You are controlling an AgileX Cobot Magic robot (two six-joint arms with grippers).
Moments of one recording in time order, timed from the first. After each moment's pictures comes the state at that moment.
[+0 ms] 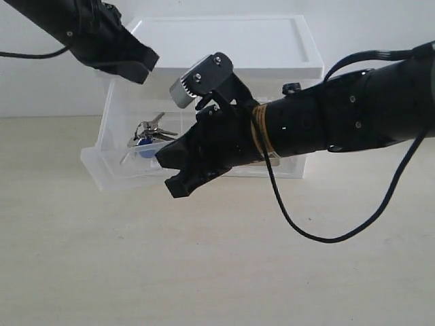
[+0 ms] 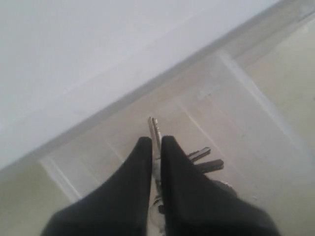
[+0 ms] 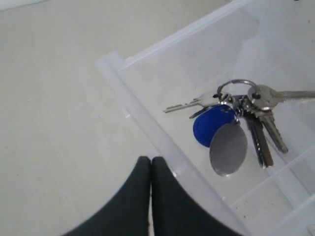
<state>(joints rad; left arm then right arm) -0.36 1.77 -1.63 -0.24 0.86 0.38 0.60 1.74 -1.07 -1.42 -0.52 1.16</state>
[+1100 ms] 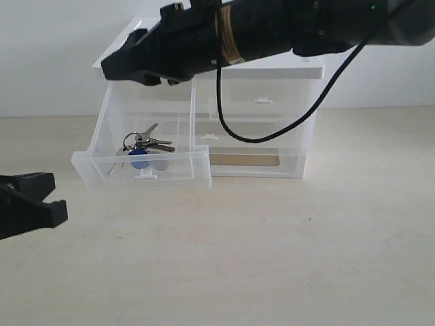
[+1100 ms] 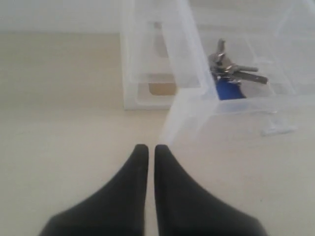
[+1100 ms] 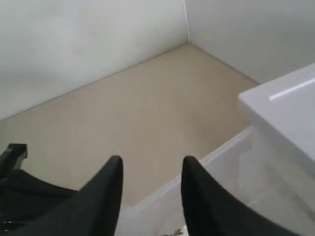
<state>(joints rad) -0.41 1.14 -0.30 -0.34 -0.37 0.14 0.59 1.87 -1.53 -1.73 -0.65 1.78</state>
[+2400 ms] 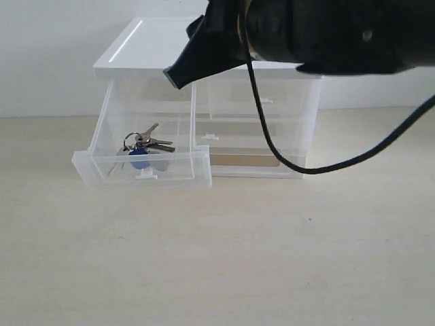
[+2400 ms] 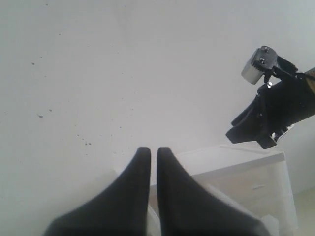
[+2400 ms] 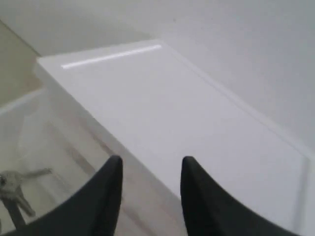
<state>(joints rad) -0.45 0.05 -0.06 -0.13 -0.29 0.32 0.81 1.58 -1.27 -1.34 0.40 1.02</state>
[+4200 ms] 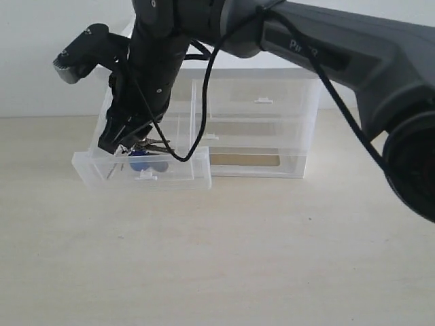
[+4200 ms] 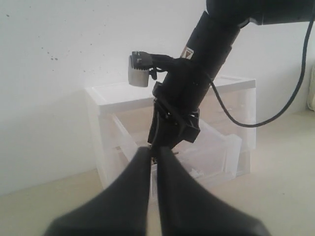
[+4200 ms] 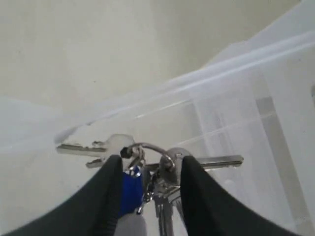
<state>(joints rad) -0.45 0.05 -0.06 -0.13 0.00 0.22 0.79 2.25 -2.22 0.09 1.05 -0.52</state>
